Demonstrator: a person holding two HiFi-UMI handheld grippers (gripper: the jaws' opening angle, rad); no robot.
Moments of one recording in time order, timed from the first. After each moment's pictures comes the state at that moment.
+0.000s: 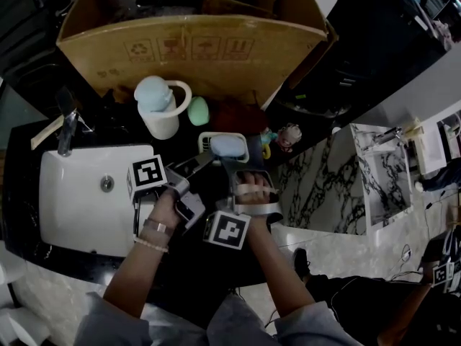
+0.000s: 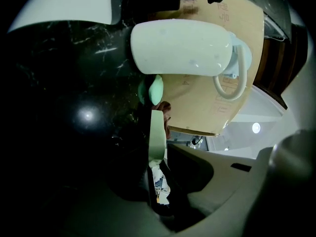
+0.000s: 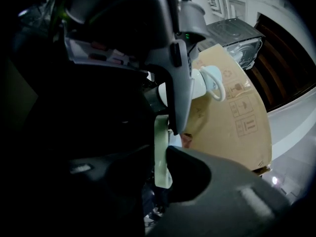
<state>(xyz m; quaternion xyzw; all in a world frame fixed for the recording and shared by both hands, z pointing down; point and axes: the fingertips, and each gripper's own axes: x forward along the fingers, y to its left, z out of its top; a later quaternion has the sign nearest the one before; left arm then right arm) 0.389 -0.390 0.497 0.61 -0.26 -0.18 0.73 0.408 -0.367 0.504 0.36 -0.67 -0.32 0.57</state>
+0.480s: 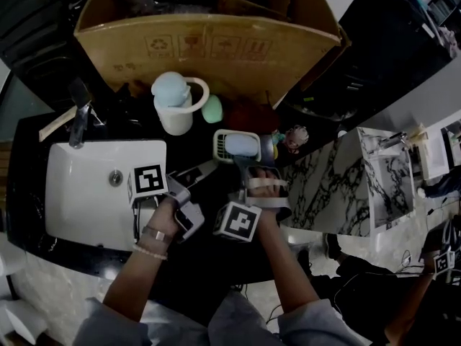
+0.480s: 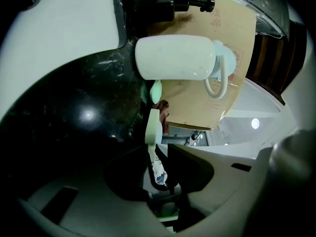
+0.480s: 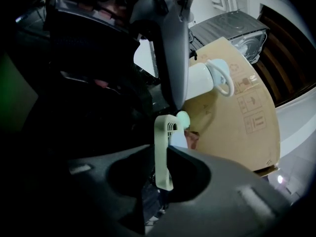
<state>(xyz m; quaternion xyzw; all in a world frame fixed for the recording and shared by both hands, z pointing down) 0.365 -0.360 0.486 0.63 -0.24 -0.16 0.72 0.406 -0.369 0.510 0.34 -0.67 -0.30 0.59</state>
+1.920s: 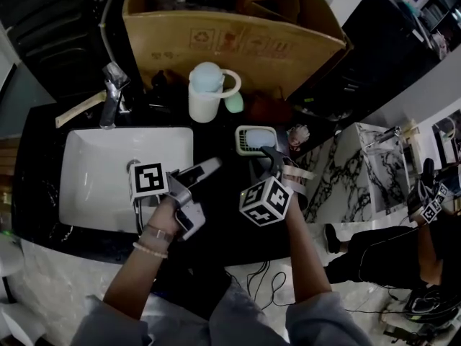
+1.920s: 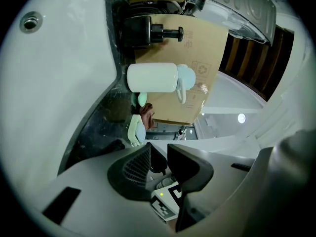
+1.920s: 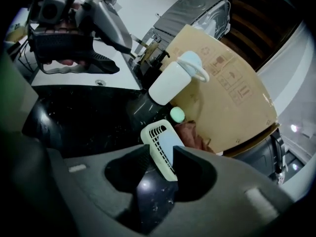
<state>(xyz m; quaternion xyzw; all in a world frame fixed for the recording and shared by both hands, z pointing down) 0.298 -0.301 0.437 0.66 -0.19 -0.19 0.70 0.396 -0.339 0.489 0.43 -0.72 -0.14 0.52</state>
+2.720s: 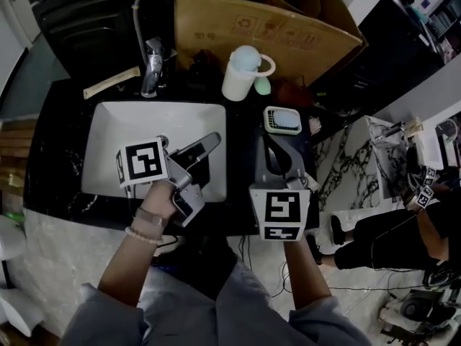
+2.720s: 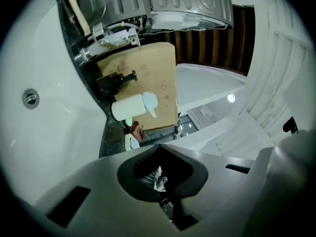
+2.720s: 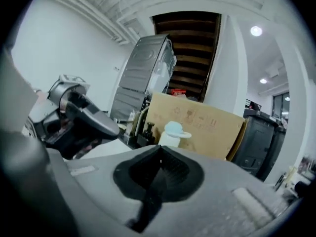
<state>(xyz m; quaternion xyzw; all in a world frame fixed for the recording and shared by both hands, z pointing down) 0.196 -0.252 0.368 0.75 -0.24 -0.18 0.59 0.278 -0.251 0.340 0.56 -0.80 -0.06 0.20</state>
